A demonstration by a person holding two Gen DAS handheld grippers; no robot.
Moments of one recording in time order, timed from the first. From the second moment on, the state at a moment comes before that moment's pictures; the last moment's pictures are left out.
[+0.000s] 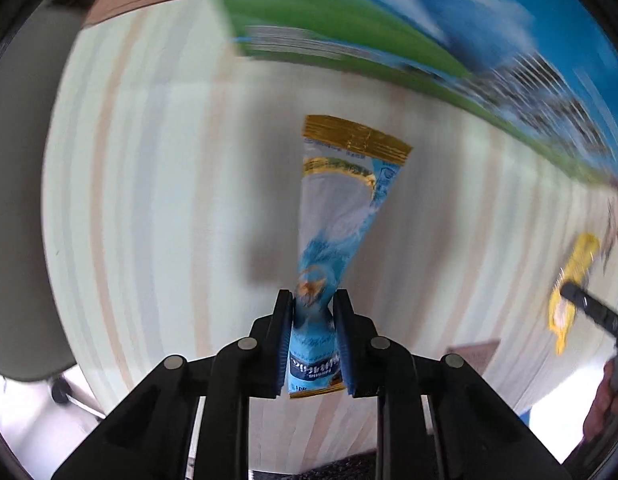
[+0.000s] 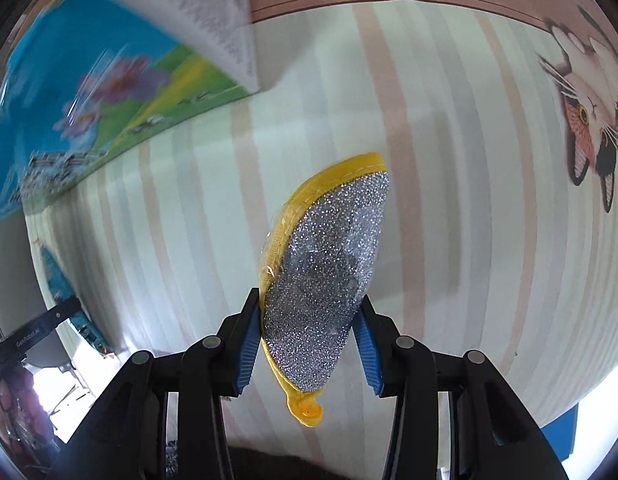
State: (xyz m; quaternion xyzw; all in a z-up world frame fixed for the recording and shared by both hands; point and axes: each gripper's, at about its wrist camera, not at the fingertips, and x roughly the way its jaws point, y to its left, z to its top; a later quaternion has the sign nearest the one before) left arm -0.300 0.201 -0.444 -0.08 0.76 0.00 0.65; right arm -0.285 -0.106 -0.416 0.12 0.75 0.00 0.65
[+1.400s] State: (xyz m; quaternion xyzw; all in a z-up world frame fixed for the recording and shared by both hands) left arm -0.287 0.200 -0.234 -0.14 0.59 -0.10 0.79; right arm -0.271 0.013 -0.284 0.10 0.67 0.15 0.72
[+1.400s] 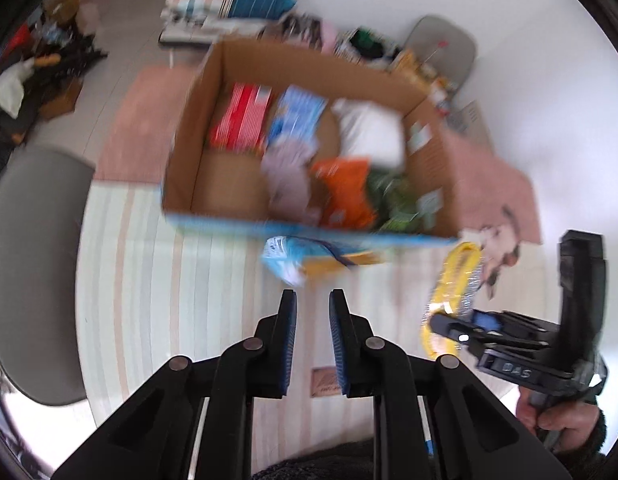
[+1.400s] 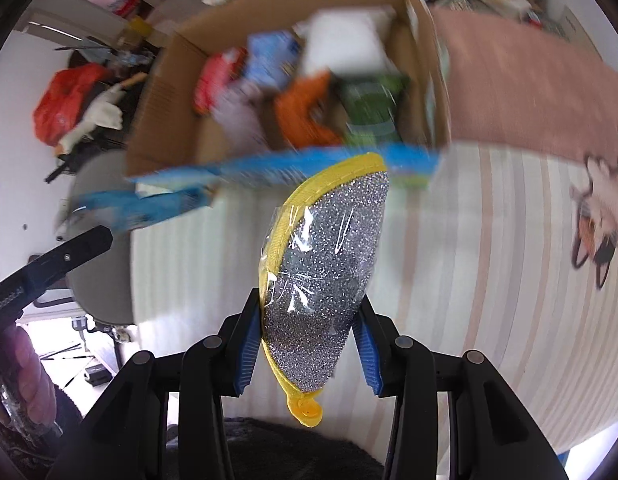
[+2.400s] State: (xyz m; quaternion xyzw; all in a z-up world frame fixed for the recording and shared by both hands) left arm -0.260 0.180 -0.426 -0.15 0.71 0.02 0.69; right arm -0.266 -0.039 -0.307 0.11 0.68 0.09 0.72
